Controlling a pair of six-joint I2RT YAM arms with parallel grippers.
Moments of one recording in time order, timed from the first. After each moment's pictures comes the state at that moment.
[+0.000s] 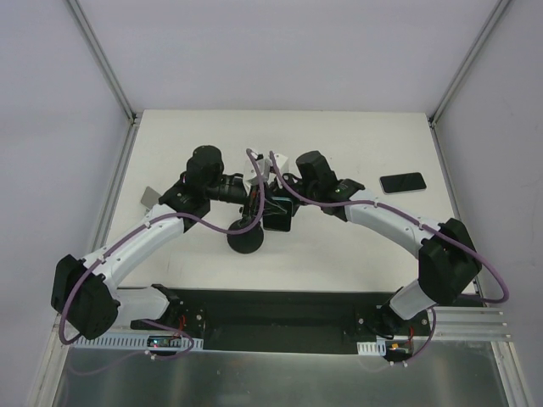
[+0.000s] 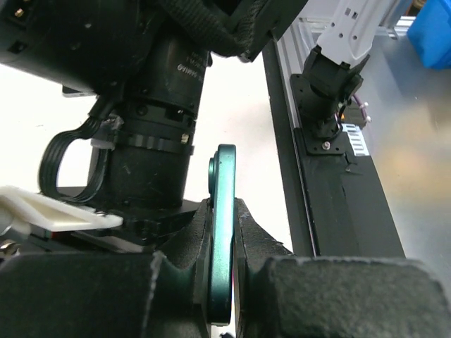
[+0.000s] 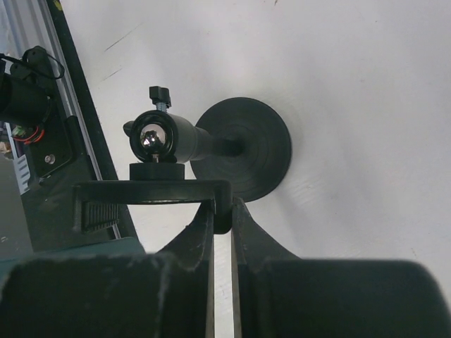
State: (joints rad) left arm -0.60 1.20 0.95 0.03 1.02 0.08; right arm 0.76 1.55 1.14 -0.23 -0.52 0.00
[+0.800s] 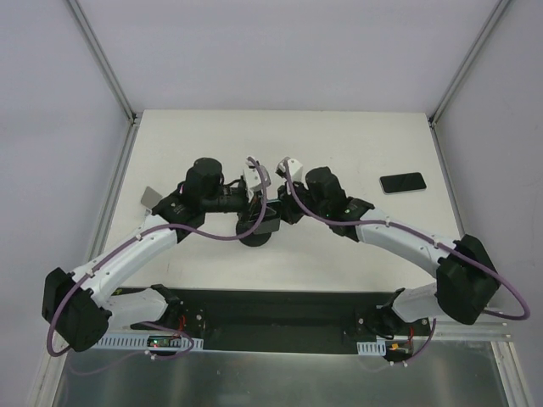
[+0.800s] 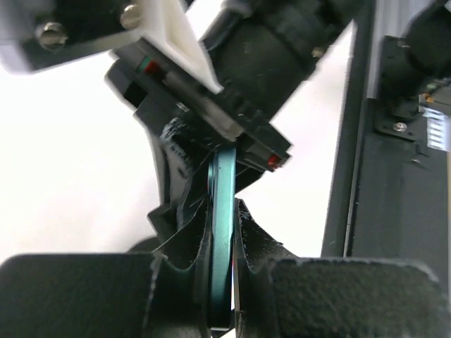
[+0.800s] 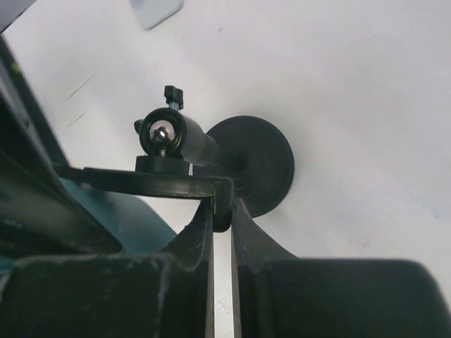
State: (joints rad) left arm -0.59 1.16 0.94 -0.20 0.75 0.17; right arm 0.78 1.43 0.97 -0.05 -0.34 0.13
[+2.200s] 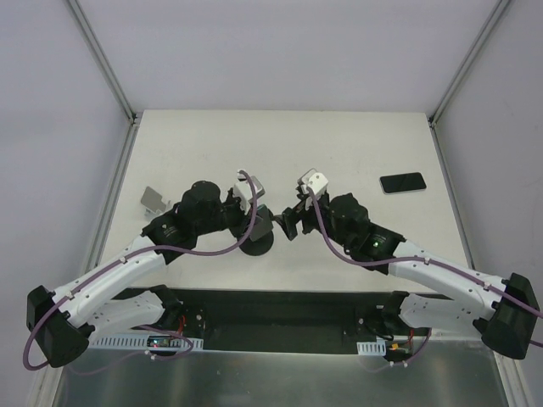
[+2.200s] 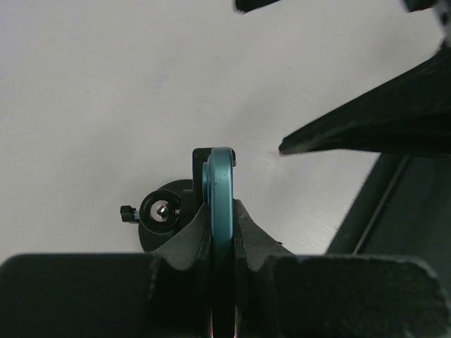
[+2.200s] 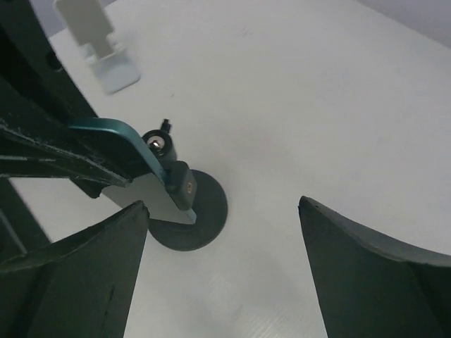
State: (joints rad) left arm -0.76 0.95 0.80 -0.27 0.17 0.01; right arm 0.99 1.04 0.76 0.07 0.21 0.06
